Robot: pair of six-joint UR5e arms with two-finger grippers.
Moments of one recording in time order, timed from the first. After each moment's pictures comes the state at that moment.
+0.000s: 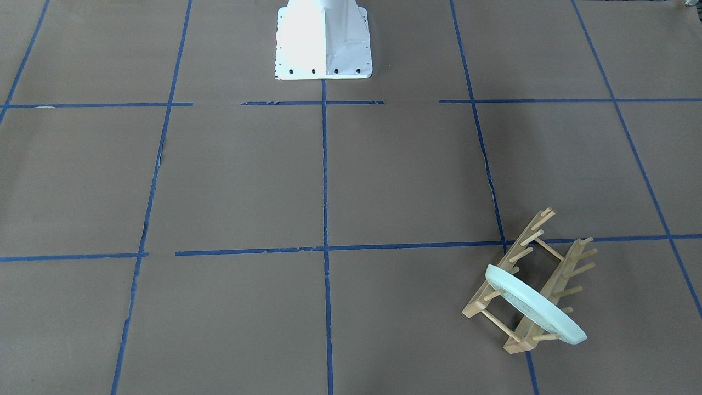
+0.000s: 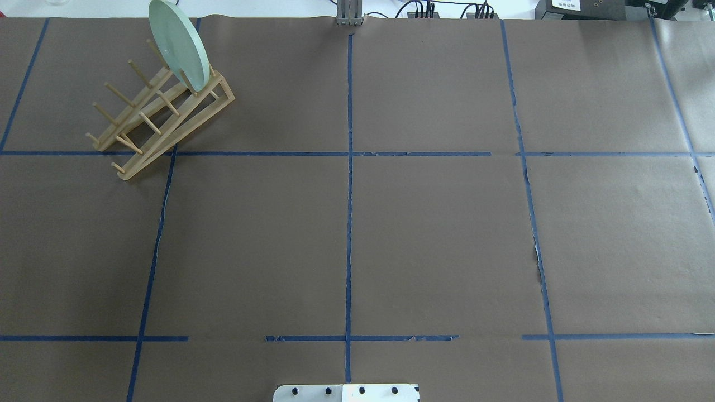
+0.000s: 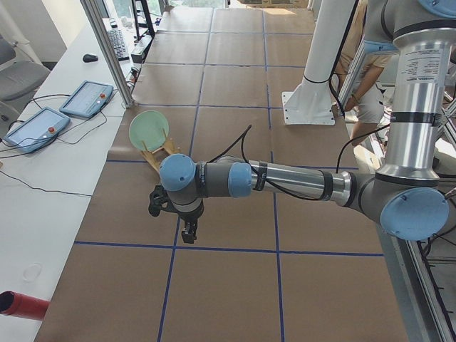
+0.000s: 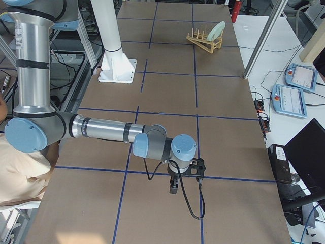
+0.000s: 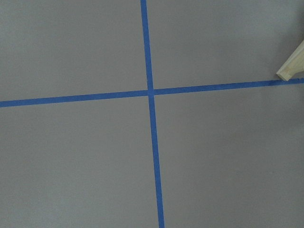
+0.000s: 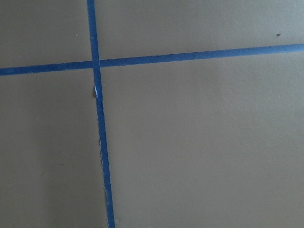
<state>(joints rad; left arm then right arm) -1.60 -1.60 -1.68 -1.41 -2.41 0.13 1.62 -1.62 1.56 -1.62 2.32 -0.02</state>
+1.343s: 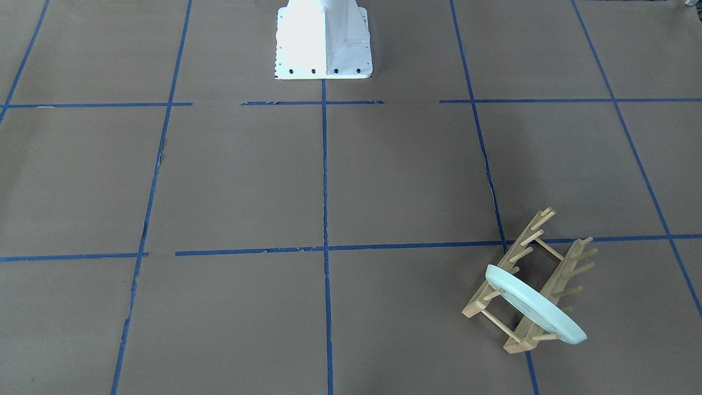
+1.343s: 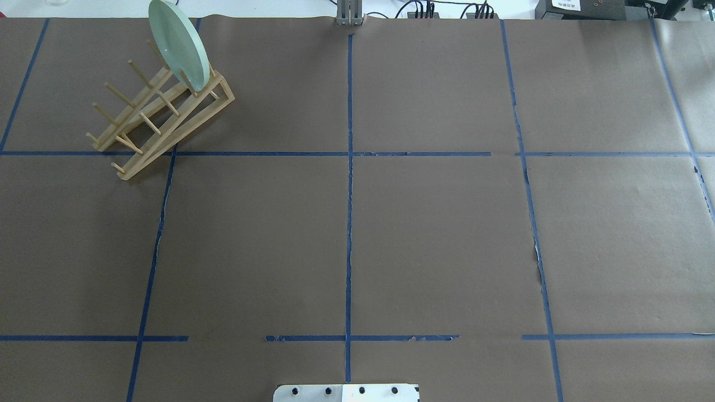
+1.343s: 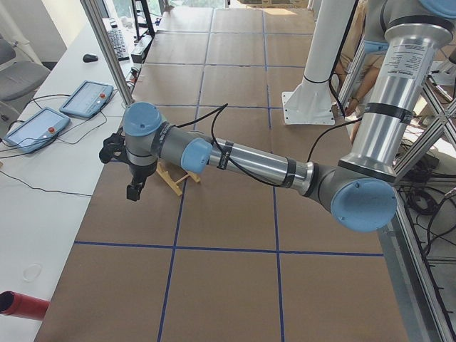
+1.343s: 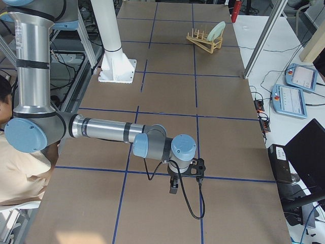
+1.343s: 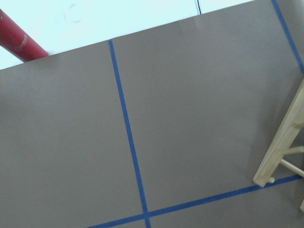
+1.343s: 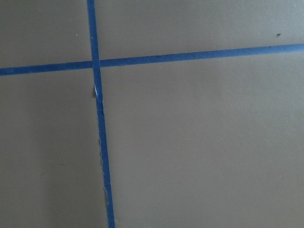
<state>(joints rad) -1.58 -1.85 -1.56 -1.85 -2.43 -0.27 1.62 -1.62 1.56 -1.62 2.32 -0.02</state>
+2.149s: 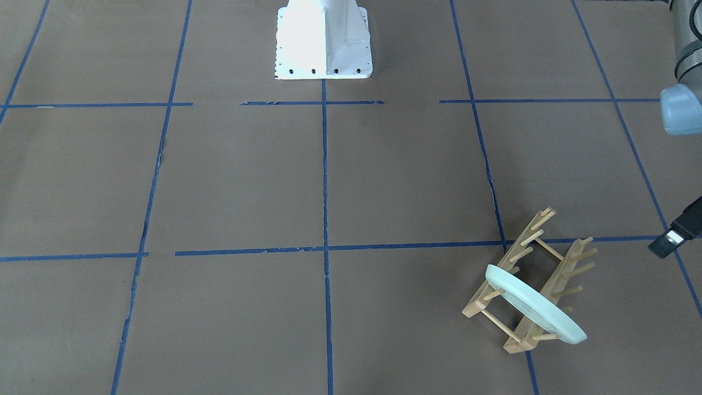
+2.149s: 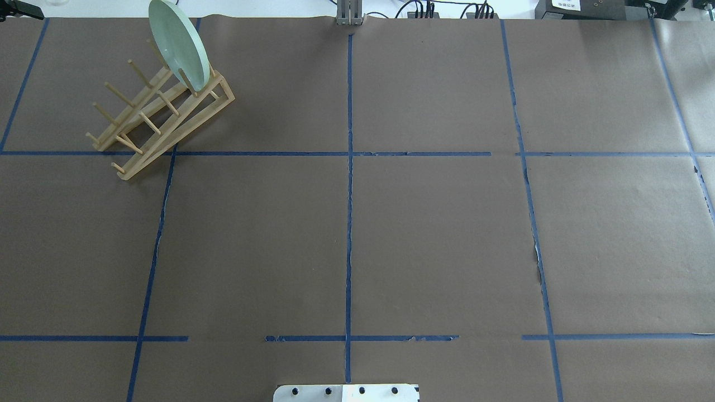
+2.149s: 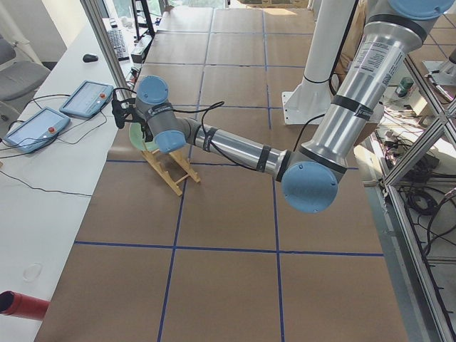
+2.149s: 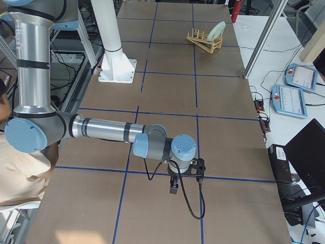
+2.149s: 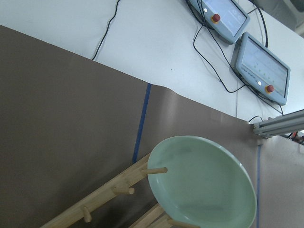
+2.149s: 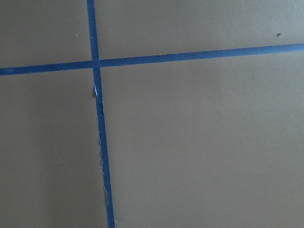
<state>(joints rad) -1.32 -2.02 -1.41 -2.50 -2.33 -1.57 1.62 -1.62 1.56 -1.62 2.32 -0.02</state>
